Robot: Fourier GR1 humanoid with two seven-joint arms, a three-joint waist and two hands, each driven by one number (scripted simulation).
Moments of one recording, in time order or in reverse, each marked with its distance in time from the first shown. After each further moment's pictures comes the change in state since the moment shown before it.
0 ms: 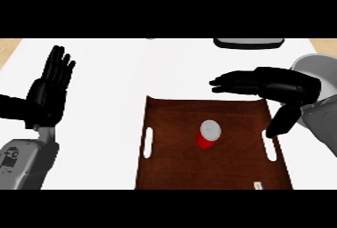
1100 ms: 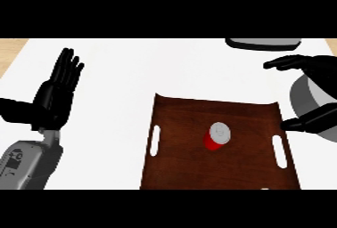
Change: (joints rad) left arm 0.009 0.016 -0.064 -0.017 0.044 -0.008 -0.018; right arm 0.185 0.020 -0.343 -0.036 -0.591 0.019 0.103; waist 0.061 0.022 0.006
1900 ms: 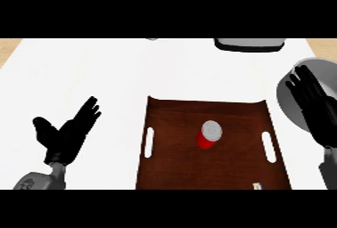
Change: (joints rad) left arm 0.222 0.012 -0.113 0.082 0.079 -0.127 0.127; right arm 0.346 0.196 -0.083 -0.154 -0.191 -0.618 0.531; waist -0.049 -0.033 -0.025
